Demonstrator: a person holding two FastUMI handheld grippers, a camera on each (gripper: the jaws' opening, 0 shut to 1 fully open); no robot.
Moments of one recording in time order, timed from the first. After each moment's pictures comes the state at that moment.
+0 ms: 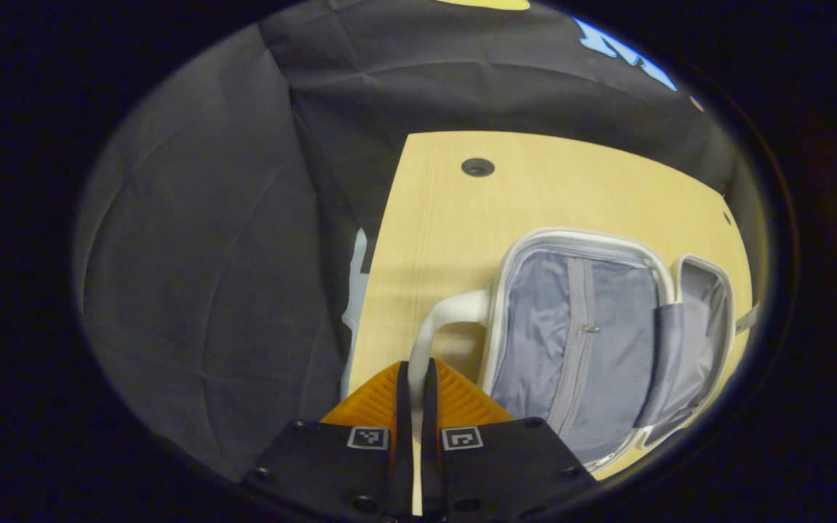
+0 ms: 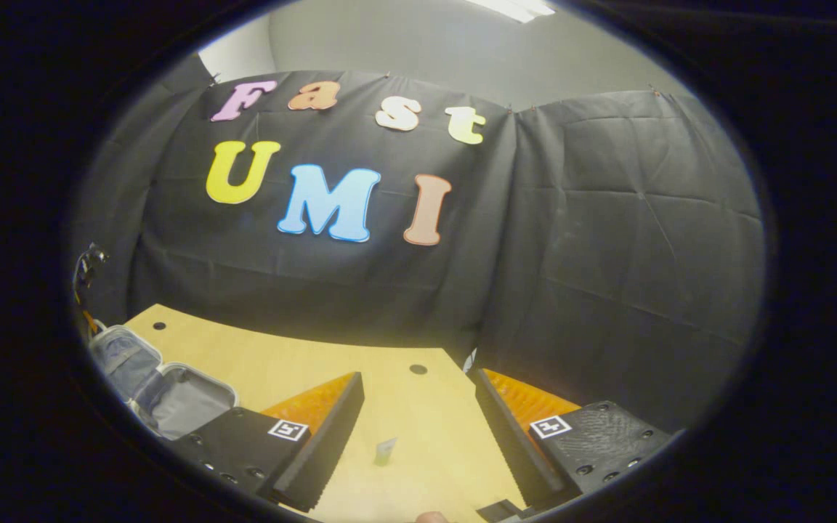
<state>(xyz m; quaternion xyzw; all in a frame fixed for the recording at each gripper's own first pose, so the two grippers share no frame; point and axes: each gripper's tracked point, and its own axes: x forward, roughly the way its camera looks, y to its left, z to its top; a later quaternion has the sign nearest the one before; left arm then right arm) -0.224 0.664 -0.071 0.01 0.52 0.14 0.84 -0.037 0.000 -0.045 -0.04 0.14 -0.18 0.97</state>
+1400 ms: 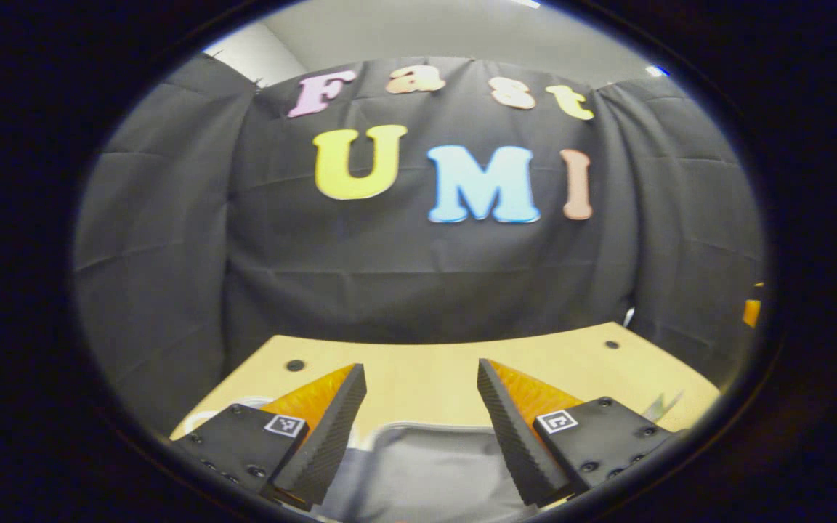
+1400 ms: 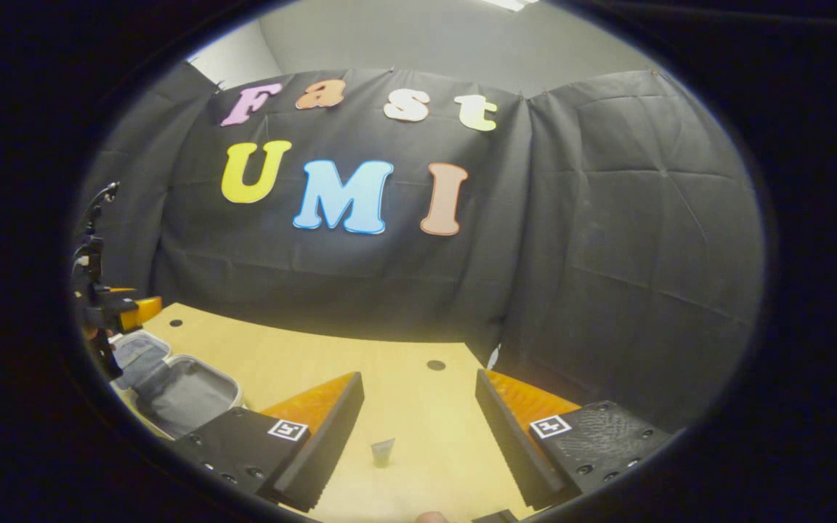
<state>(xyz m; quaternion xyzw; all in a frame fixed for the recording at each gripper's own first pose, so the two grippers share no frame) -0.145 0.210 0.099 0.00 0.07 -0.01 1.00 -0.014 -0.026 -0.079 -0.02 0.14 -0.11 0.98</state>
